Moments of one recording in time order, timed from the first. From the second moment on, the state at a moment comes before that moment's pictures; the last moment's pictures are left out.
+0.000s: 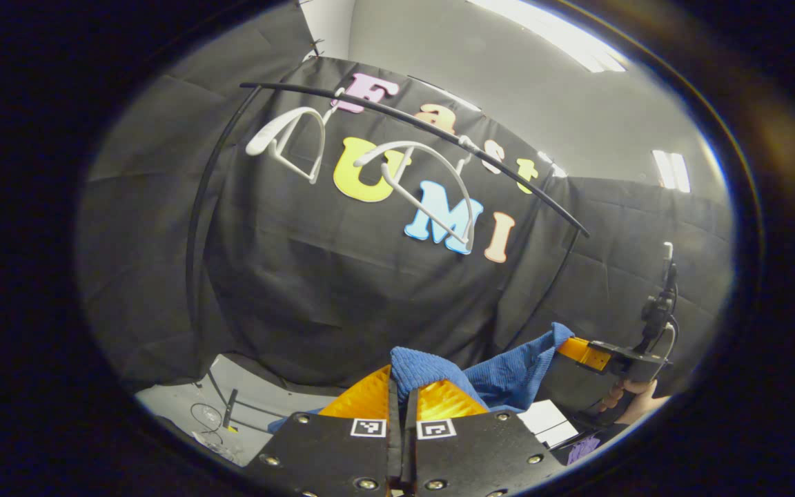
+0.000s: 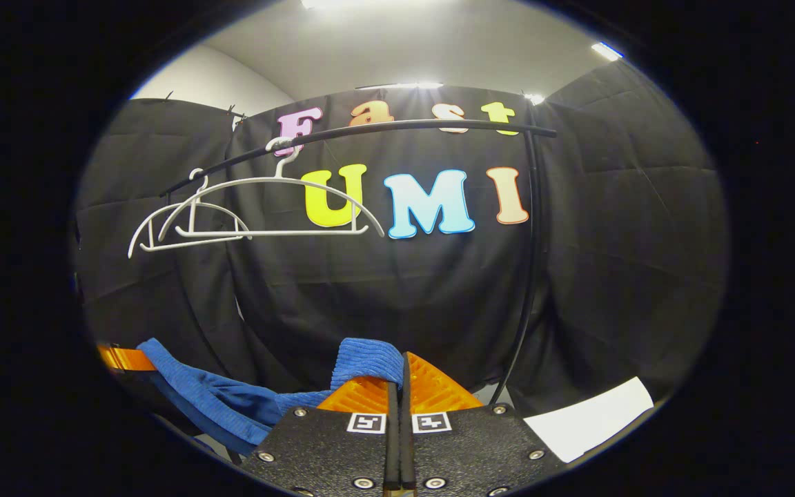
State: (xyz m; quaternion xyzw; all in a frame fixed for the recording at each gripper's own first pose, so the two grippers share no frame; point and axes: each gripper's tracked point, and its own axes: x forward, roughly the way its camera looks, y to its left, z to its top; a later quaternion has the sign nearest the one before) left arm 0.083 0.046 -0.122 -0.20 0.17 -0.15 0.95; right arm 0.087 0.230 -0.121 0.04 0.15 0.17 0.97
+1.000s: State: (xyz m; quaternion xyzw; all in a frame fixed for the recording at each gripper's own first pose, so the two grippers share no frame) left arm 0.037 -0.032 -0.237 -0.17 0.32 -0.06 0.93; right arm 0.006 0.206 -0.239 0.12 0.31 0.24 0.91
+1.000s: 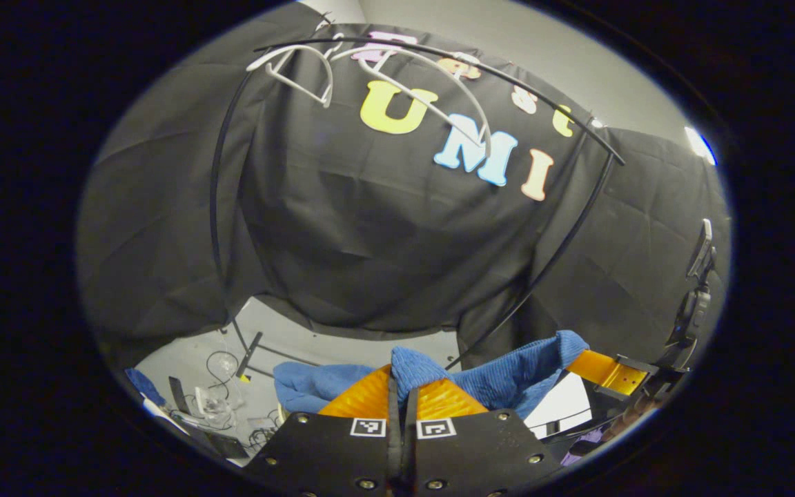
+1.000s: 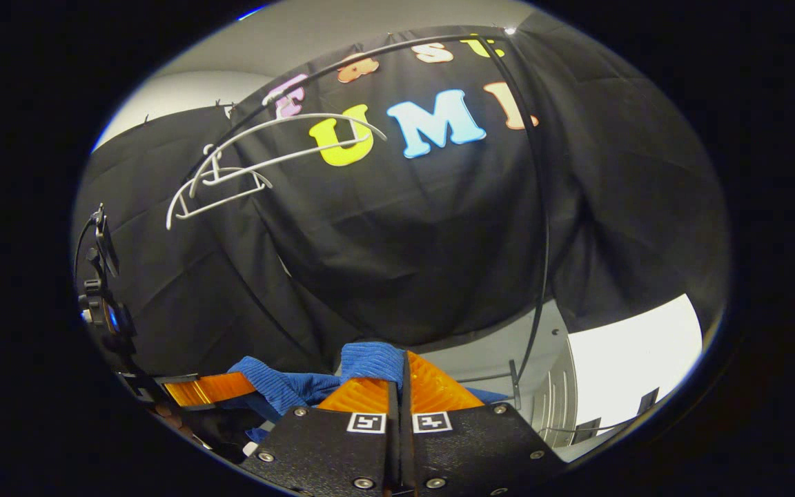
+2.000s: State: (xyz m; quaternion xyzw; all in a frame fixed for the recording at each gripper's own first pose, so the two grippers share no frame) left arm 0.058 0.003 -0.445 -0.09 0.45 -0.13 0.88; right arm -0.016 0.240 -0.390 0.04 0.45 0.14 0.88
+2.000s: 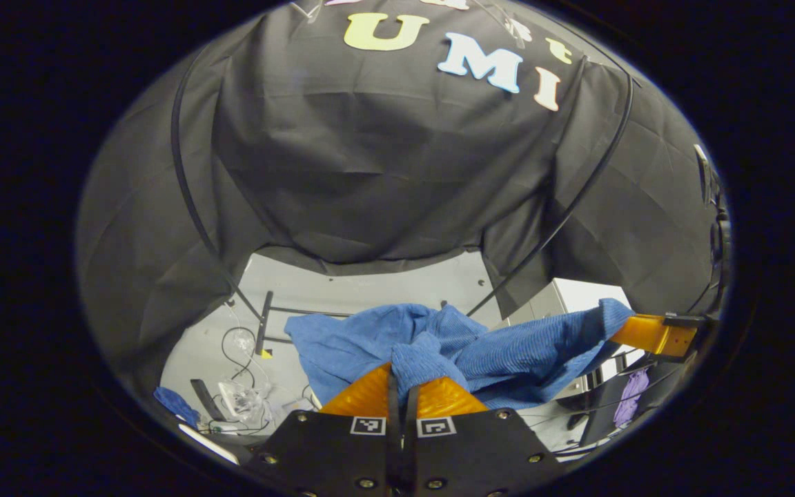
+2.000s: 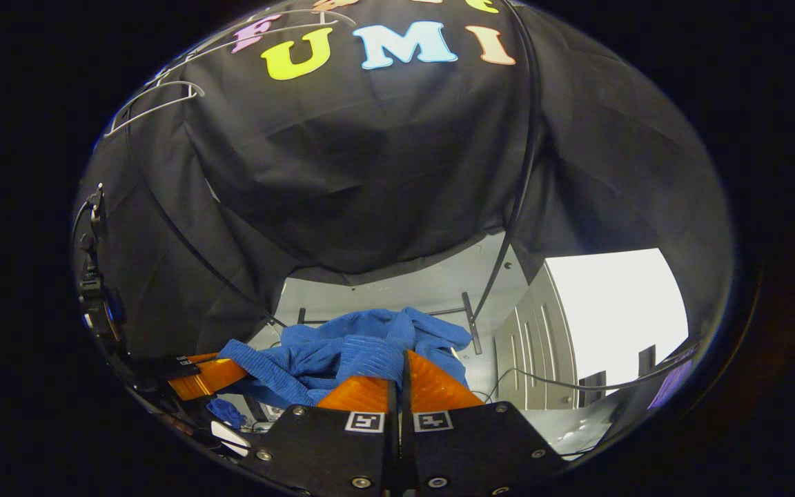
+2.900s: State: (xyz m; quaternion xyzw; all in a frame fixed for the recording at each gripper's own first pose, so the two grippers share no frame) left arm 0.045 0.036 -0.448 -0.06 0.47 -0.16 0.87; right arm -0.037 0.252 -0.374 0.07 0.46 0.14 0.87
